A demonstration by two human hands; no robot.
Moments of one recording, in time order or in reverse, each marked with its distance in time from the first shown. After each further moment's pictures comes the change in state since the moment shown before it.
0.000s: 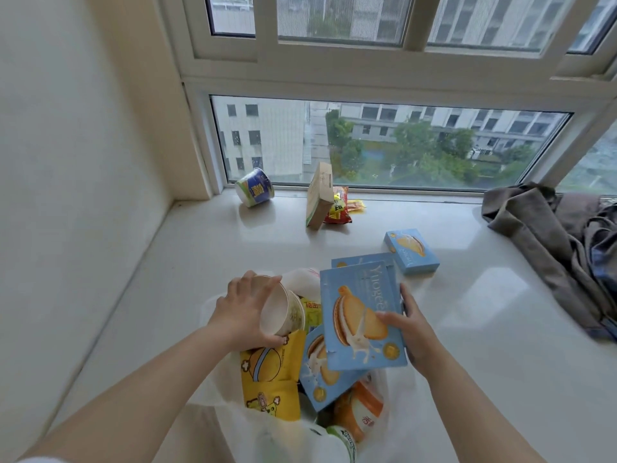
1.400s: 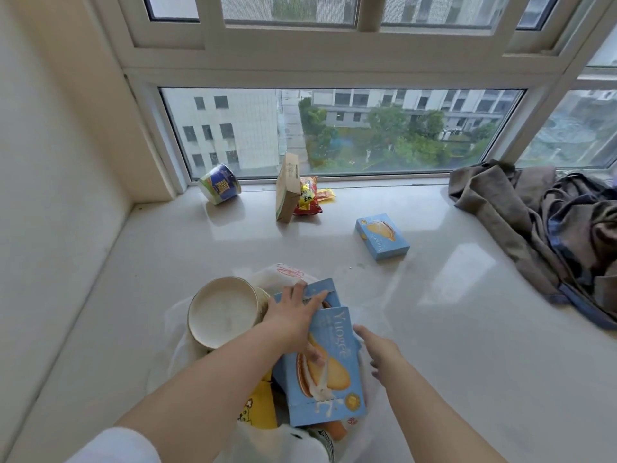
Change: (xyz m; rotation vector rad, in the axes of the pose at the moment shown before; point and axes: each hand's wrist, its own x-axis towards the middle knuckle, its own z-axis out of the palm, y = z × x) left_hand 0.037 0.124 0.021 0.175 -0.266 0.241; right_hand -0.004 0.047 -0.005 -0.169 0.450 0.621
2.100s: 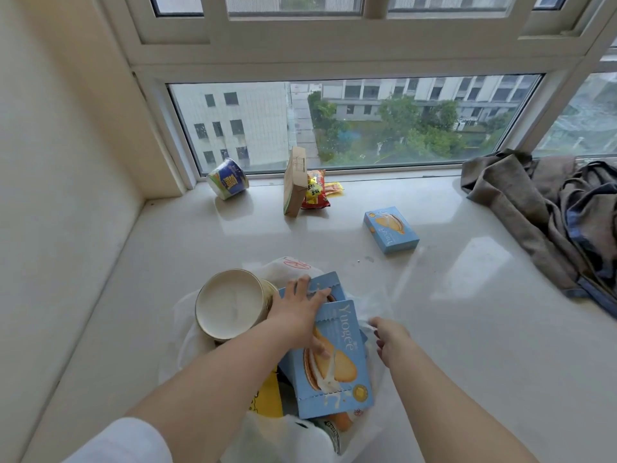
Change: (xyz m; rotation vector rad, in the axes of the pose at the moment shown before) left_hand -0.001 0.002 0.007 -0.016 0.015 -0.040; right_hand 0.031 -0.010 0.004 0.249 -0.035 0.037
